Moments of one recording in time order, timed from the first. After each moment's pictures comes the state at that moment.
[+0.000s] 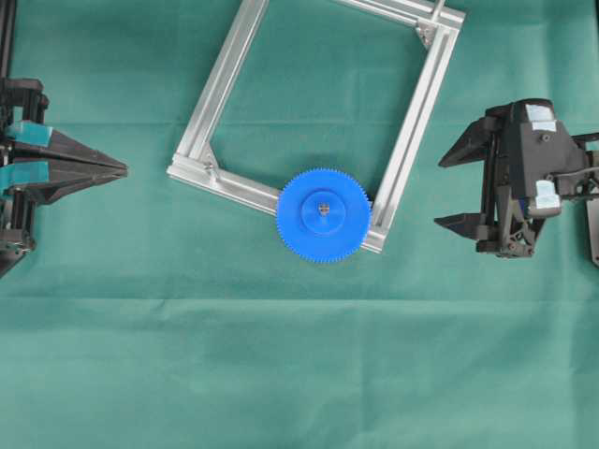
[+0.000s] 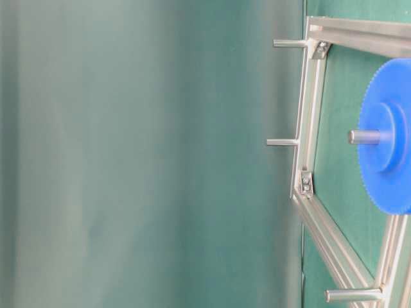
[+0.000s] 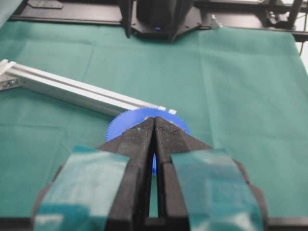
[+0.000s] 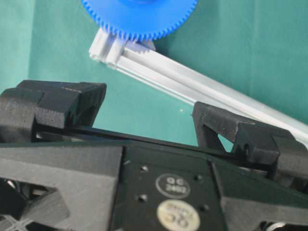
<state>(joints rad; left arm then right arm) 0.03 -0.98 1.15 -0.02 -0.05 -0.01 -0.01 -0.46 0.85 -0.14 0.54 0.37</state>
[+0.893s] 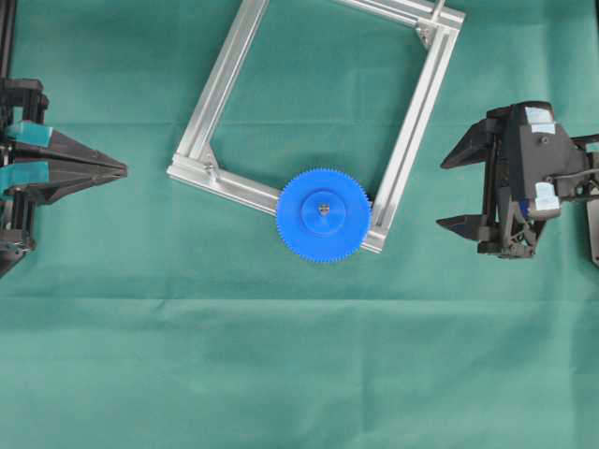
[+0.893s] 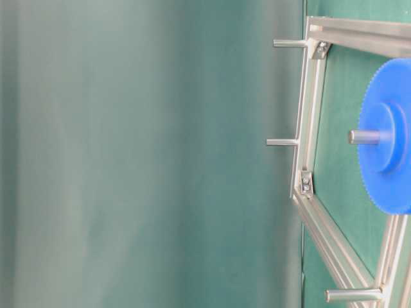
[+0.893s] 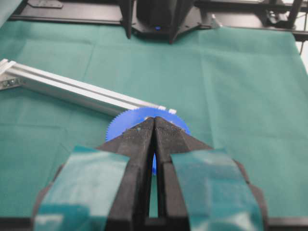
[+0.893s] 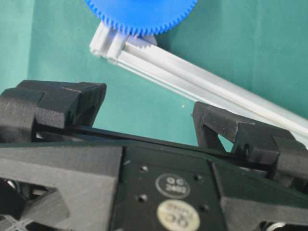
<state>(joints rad) 0.03 -0.98 1.15 -0.02 -0.05 -0.01 -0.01 -0.46 0.87 -0.14 0.54 0.37</state>
